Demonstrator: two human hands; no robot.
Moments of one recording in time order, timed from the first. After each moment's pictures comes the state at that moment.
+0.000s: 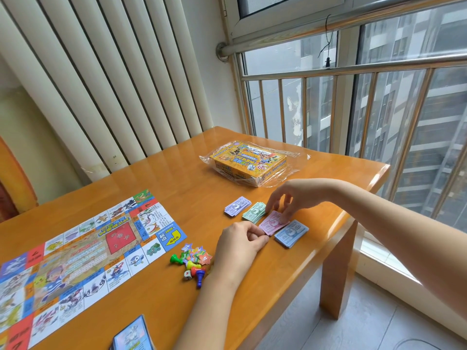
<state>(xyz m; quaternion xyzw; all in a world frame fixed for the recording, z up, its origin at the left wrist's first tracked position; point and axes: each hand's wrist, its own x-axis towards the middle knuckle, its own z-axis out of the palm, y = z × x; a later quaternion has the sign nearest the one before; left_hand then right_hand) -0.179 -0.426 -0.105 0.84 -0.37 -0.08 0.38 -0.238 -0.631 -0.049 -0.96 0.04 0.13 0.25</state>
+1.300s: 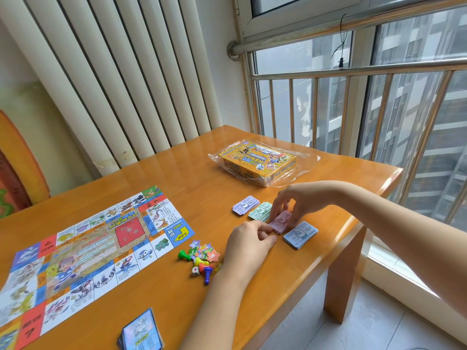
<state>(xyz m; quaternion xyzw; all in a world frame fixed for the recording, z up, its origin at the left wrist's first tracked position) -0.181 -0.429 -0.107 0.84 -0.38 -0.07 0.37 -0.229 -0.621 -0.051 -0.96 -0.01 0.14 0.23</state>
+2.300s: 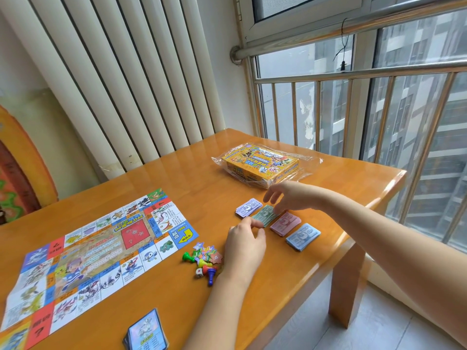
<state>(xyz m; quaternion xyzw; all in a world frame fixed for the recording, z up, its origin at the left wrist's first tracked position) -0.182 -0.426 -0.100 0.88 -0.31 -0.04 0.35 -0.207 -0.605 -0.061 -0.93 0.14 0.03 0.32</state>
